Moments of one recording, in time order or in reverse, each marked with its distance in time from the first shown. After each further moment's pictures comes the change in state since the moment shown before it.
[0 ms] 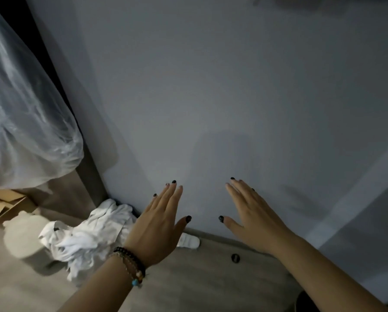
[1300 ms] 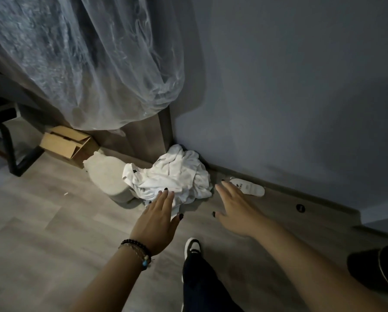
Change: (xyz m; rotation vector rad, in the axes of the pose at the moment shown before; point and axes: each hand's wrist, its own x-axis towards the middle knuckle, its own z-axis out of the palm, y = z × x) left_hand -0.204 -0.429 -0.020 -0.080 -0.266 -0.315; right_hand 0.184 -0.388 0.226 0.174 -0.412 0.002
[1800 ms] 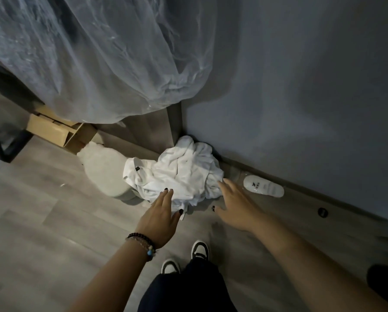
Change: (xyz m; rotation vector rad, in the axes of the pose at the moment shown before) left_hand 0.172 -0.122 0.043 -0.171 -0.169 -0.213; right_hand 0.225 0.016 0.000 0.098 -0.149 0.076
